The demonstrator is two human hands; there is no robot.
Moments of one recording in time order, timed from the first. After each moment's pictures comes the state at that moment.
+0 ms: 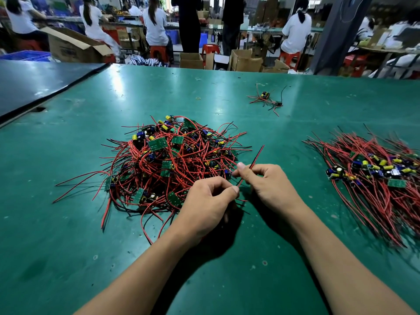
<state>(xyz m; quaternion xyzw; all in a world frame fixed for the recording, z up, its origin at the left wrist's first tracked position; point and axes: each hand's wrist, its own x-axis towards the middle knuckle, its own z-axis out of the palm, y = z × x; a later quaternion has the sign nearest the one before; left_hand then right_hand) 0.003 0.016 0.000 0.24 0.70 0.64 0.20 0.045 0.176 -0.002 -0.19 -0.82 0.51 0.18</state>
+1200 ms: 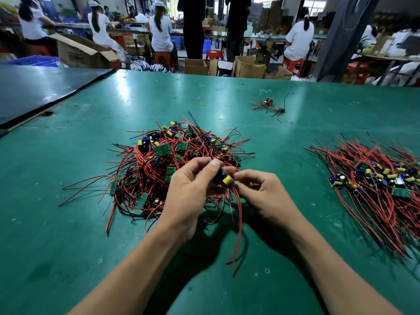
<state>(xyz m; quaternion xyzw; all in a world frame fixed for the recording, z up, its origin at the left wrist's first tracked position) -0.009 0.005 0.028 0.16 0.53 0.81 0.17 0.048 0.159 -0.006 -0.07 -0.76 0.63 0.16</state>
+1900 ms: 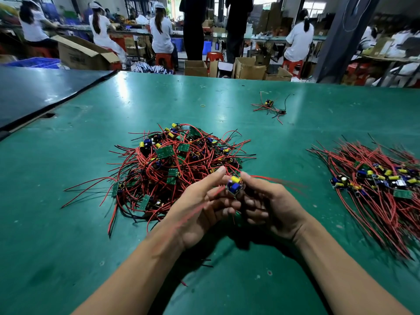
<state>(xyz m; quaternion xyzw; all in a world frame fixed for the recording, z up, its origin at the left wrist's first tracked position) -0.007 0.003 0.028 0.09 0.48 0.77 0.41 0.058 0.155 0.017 -0.09 -0.57 0.82 -0.07</state>
